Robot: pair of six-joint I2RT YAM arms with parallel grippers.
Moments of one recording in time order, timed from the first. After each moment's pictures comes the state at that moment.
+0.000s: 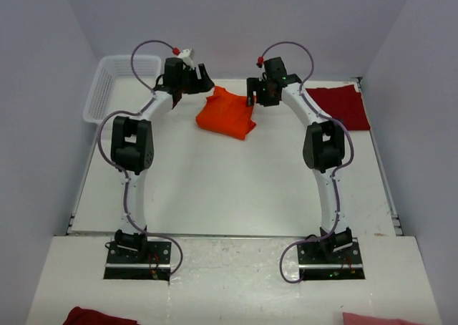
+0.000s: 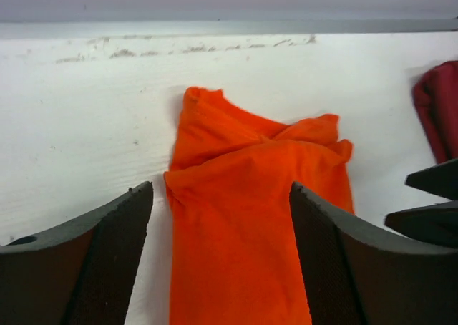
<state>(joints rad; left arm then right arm) -0.20 2.33 1.90 -0.06 0.30 -0.35 0.31 2.41 2.22 -0.69 -0.14 0.22</state>
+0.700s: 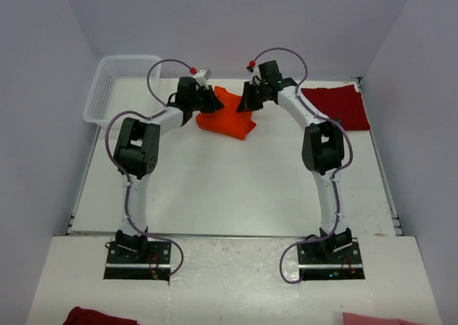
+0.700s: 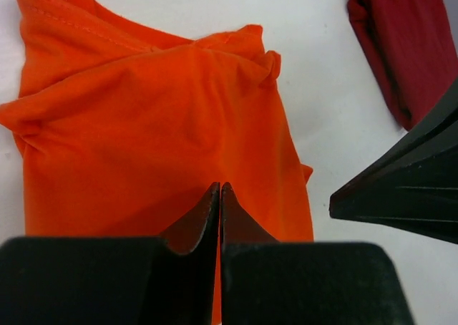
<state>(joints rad) -0.29 2.19 1.58 0.16 0.43 -0.42 0.35 2.34 2.13 -0.64 -0.46 0.35</state>
